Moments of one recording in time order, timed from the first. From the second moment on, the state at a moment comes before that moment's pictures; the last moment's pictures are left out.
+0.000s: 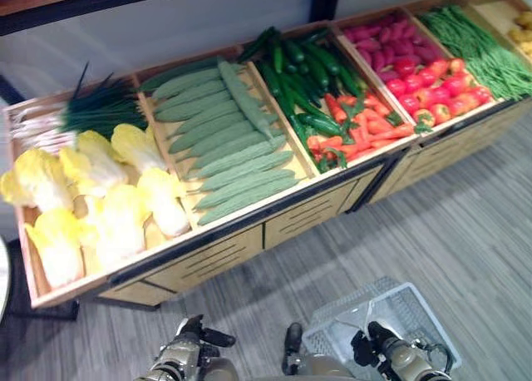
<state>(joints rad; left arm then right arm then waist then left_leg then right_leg) -0.17 0.16 -0.22 1.19 -0.20 0.11 0.16 -0.07 -0.35 0.36 1.13 -0.18 0.04 -0.02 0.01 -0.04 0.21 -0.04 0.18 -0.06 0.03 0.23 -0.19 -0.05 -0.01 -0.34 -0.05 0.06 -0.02</state>
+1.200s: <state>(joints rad) -0.21 0.26 -0.23 1.18 -0.14 0.13 0.12 -0.03 -0.28 0.36 1.19 -0.20 0.05 0.00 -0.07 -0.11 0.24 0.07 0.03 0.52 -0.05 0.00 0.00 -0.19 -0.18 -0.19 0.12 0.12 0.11</state>
